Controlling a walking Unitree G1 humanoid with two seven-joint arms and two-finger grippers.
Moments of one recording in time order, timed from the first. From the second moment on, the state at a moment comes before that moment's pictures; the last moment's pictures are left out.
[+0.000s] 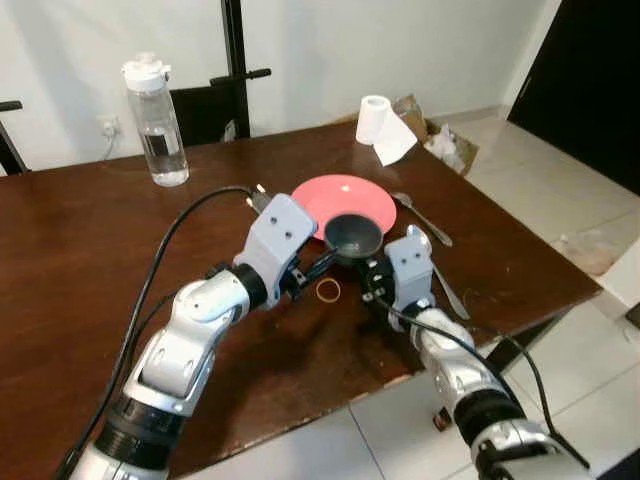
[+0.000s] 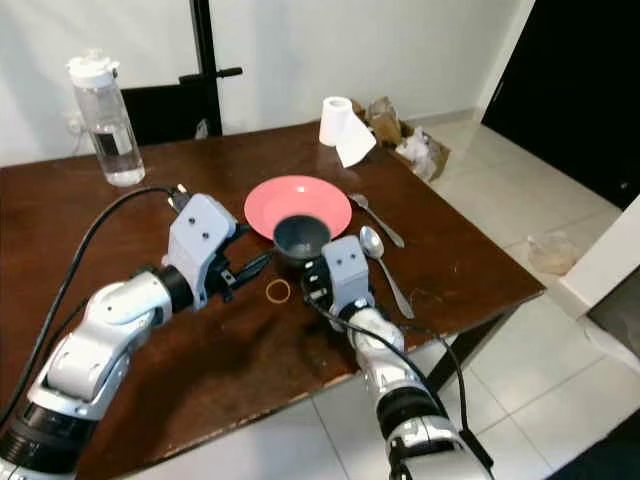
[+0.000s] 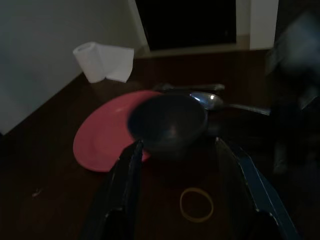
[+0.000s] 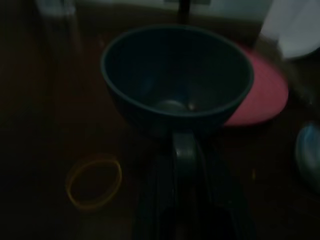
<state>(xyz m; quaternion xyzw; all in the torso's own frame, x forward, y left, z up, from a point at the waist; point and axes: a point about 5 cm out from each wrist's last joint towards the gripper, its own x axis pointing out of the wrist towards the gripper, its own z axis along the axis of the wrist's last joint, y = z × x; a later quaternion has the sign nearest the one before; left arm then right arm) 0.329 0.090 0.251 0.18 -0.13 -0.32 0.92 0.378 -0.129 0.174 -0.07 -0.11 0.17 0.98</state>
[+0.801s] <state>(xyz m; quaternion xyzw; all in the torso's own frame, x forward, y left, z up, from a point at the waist) 0.317 0.137 0.221 0.08 -0.08 -0.10 0.99 0.305 -0.166 0.216 0.09 -0.20 0.01 0.98</state>
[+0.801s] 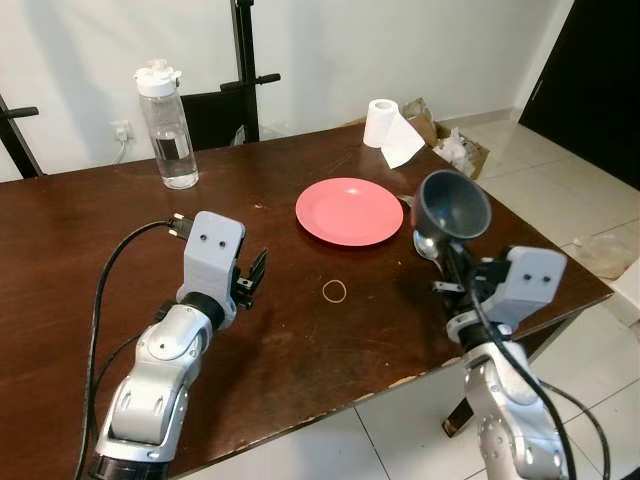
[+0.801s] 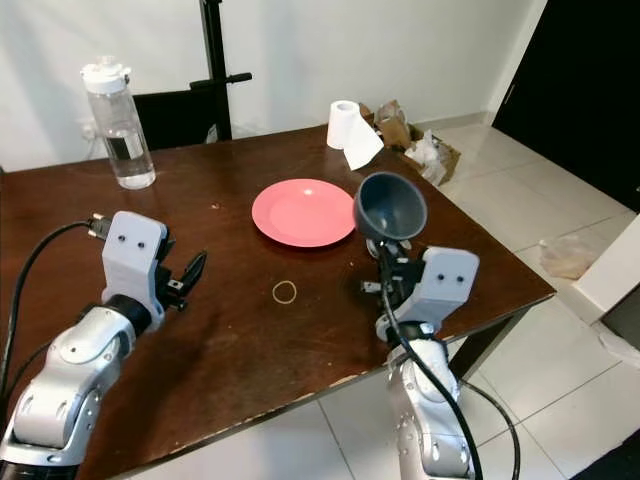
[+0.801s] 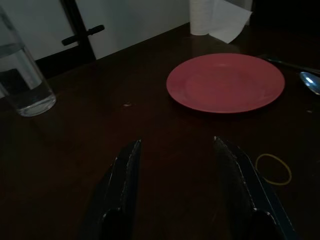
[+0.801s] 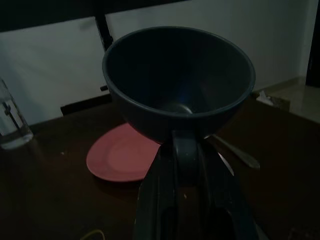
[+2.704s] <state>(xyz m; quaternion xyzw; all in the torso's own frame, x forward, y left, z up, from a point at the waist) 0.314 0.124 0.212 0.08 -0.07 -0.11 0.99 0.300 -0.147 0.212 0.13 -0.15 0.02 0.98</state>
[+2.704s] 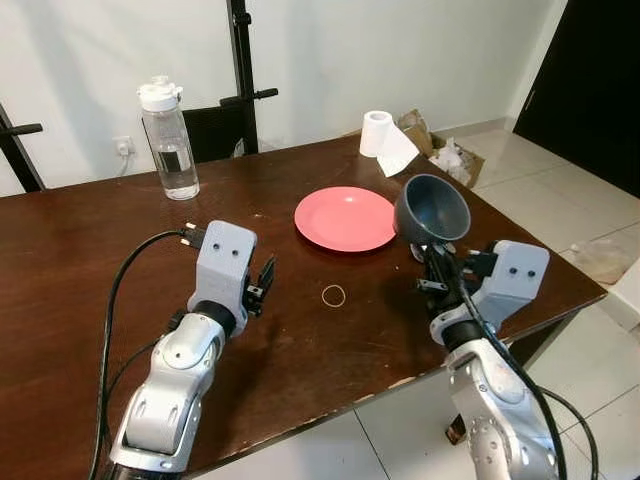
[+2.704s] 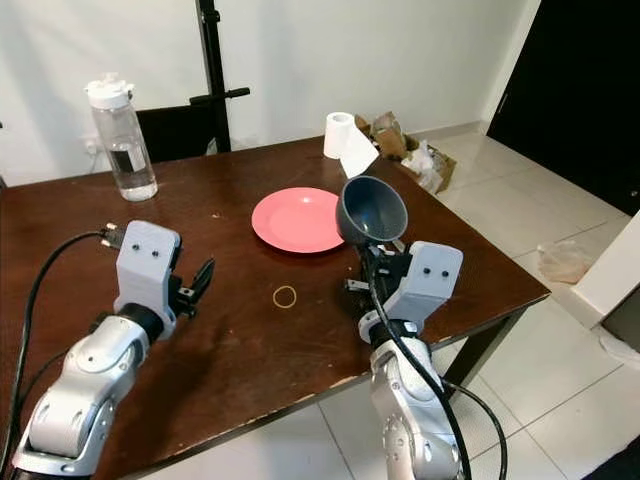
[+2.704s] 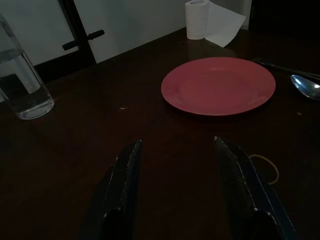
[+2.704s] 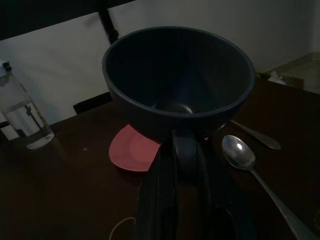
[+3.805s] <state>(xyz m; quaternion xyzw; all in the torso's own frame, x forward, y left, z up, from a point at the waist) 0.320 0.125 0.203 0.07 -0.07 -0.10 0.99 0.304 -0.150 0.204 0.12 -0.14 0.02 0.98</state>
